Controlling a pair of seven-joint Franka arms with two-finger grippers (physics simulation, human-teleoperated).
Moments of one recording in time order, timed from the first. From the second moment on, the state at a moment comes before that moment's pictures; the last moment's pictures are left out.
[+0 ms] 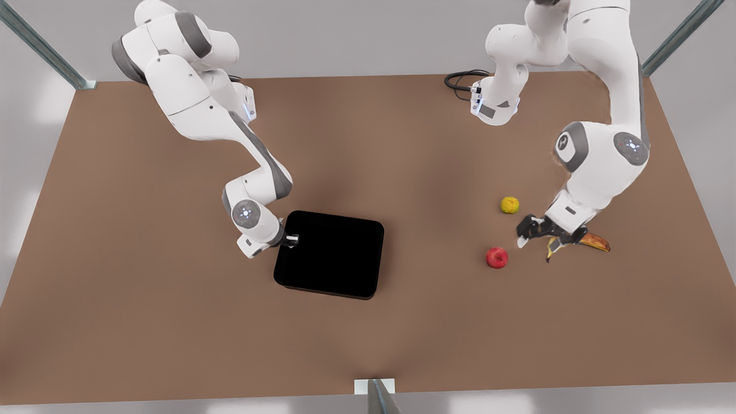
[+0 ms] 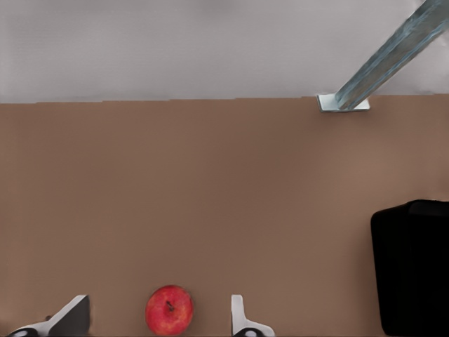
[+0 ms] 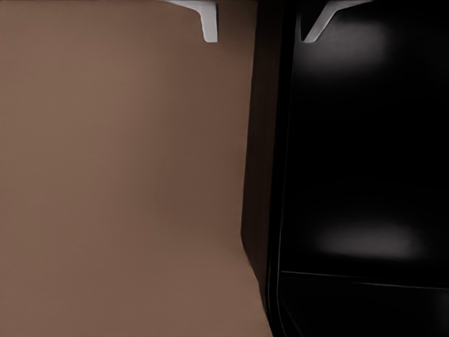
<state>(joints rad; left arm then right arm) -0.23 0.12 0.12 -1.69 -0.18 2.18 0.08 0.16 0.52 0.26 -1.96 -0.07 2.44 0.51</state>
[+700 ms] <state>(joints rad) -0.11 0.28 0.12 -1.33 -0.05 1.64 0.22 0.16 0.35 0.16 -1.77 -0.01 2.04 0.33</state>
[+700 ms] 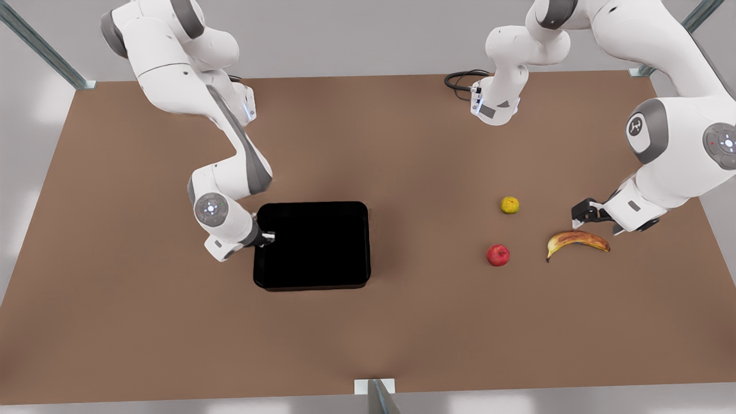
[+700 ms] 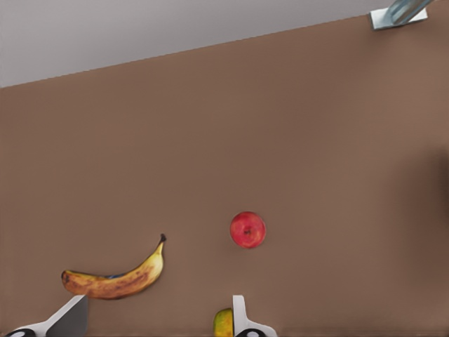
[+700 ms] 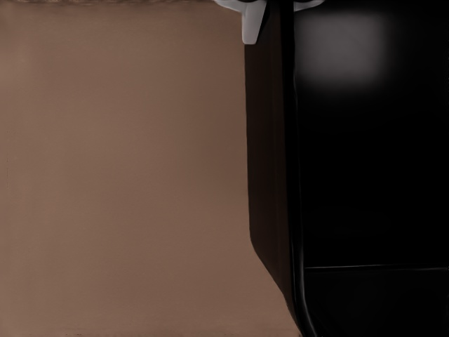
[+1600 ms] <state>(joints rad) -0.13 0.28 0.12 -1.33 -0.04 1.62 0.27 0.15 0.62 -0.37 -1.56 0.06 1.77 -0.44</state>
